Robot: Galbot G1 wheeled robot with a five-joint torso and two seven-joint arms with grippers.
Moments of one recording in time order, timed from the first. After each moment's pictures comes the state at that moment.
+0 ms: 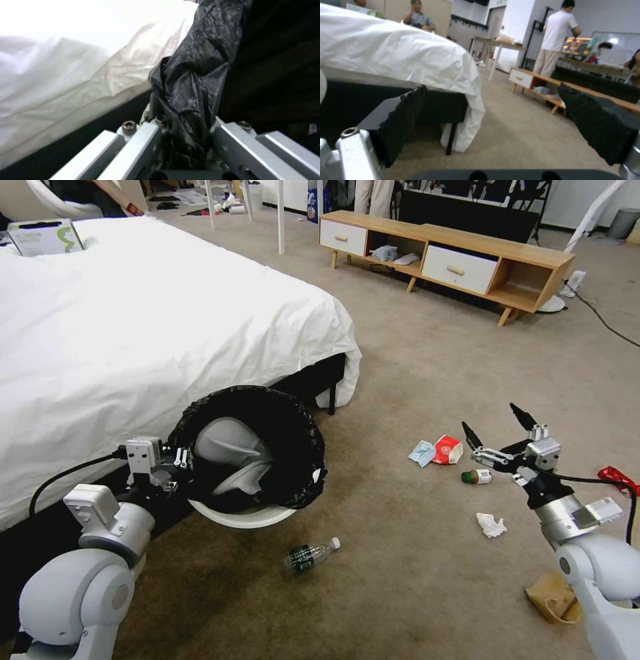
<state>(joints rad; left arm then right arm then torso) 1.37 -1.27 -0.74 -2.35 -0.45 0.53 0.02 -1.29 0.98 0.71 1.85 0.45 0.20 -0.32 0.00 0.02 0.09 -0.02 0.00</state>
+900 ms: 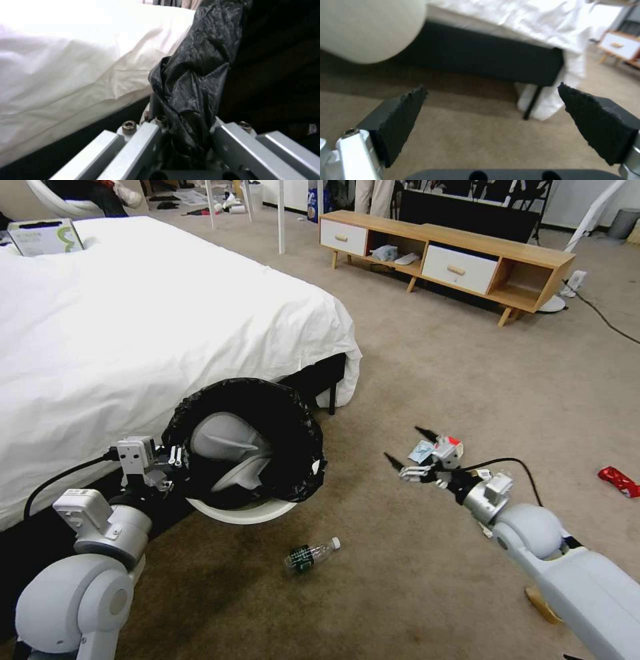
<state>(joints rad) 1.38 -1.32 -0.75 -2.37 -0.45 0.52 0.02 -0.93 0.75 0.07 1.65 0.53 0.16 -0.32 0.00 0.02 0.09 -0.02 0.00</state>
